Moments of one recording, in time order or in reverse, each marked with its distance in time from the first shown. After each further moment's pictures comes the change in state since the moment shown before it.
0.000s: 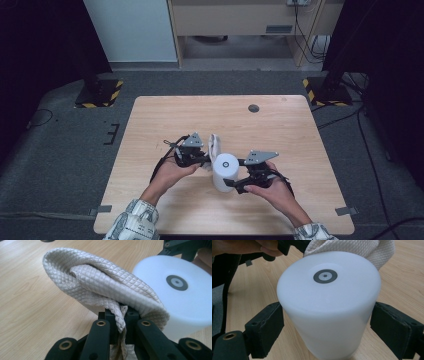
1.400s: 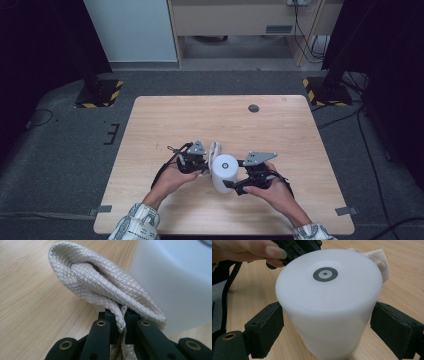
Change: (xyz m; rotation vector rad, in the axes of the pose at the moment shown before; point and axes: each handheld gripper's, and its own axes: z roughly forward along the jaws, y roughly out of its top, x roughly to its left) left arm -0.005 -0.020 0.017 0.090 0.024 0.012; right arm 0.003 0.000 0.001 0.017 0.006 -0.016
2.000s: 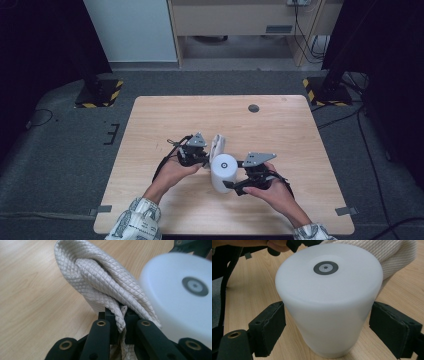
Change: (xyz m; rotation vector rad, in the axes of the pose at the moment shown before) left arm 0.008 0.025 -0.011 -0.052 -0.009 0.001; right arm 0.001 -0.001 0.001 0.015 -0.006 -0.017
